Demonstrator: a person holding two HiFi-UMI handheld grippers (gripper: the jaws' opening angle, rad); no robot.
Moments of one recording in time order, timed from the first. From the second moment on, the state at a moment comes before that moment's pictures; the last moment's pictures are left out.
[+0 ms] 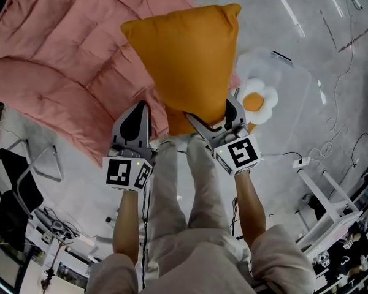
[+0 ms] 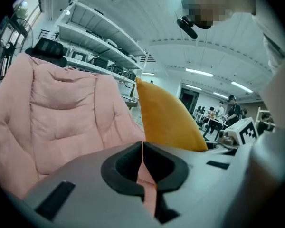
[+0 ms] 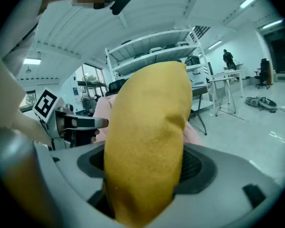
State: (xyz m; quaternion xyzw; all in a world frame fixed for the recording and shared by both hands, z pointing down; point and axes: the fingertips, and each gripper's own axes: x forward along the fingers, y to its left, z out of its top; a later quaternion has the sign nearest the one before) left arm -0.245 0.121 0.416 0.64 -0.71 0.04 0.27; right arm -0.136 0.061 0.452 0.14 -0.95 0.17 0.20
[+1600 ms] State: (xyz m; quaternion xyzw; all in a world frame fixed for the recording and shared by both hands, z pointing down) left arm 0.044 -0.034 0.497 0.79 -0.51 0.14 0.29; right arm 0.284 -0.032 0.807 0.38 -0.72 0.41 0.41
